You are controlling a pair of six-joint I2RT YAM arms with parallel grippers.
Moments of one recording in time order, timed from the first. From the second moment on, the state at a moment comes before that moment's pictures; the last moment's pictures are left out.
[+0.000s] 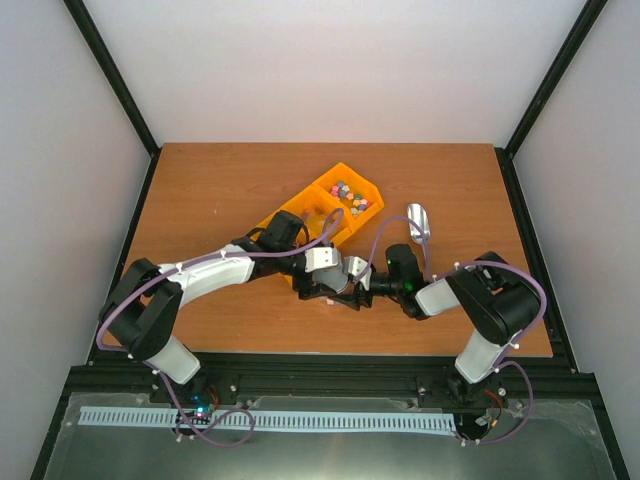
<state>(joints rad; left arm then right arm) -0.68 1.56 0.89 -0.21 0.60 0.62 0.55 1.70 0.42 0.79 -0.76 -0.48</state>
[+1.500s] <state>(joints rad) -0.68 1.62 0.94 -0.24 0.66 0.67 0.45 1.29 0.38 0.45 -0.84 -0.56</state>
